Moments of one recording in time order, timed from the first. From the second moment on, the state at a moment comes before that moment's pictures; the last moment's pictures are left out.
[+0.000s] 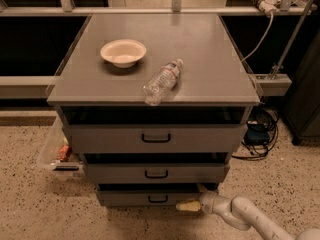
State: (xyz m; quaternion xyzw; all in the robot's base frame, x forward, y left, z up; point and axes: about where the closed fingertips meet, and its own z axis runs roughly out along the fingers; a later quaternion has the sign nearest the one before) arm 0.574 -0.152 0.235 -0.26 0.79 0.35 0.44
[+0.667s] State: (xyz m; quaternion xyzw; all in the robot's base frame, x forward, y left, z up) arm 0.594 -0.144 0.220 -0.26 0.79 0.36 0.43
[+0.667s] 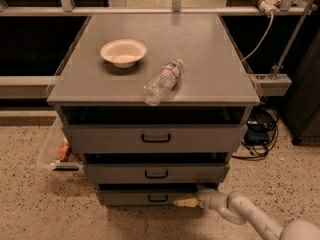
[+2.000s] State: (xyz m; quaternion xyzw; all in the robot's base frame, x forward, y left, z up) arm 0.599 -0.139 0.223 -0.26 0.80 0.37 0.41
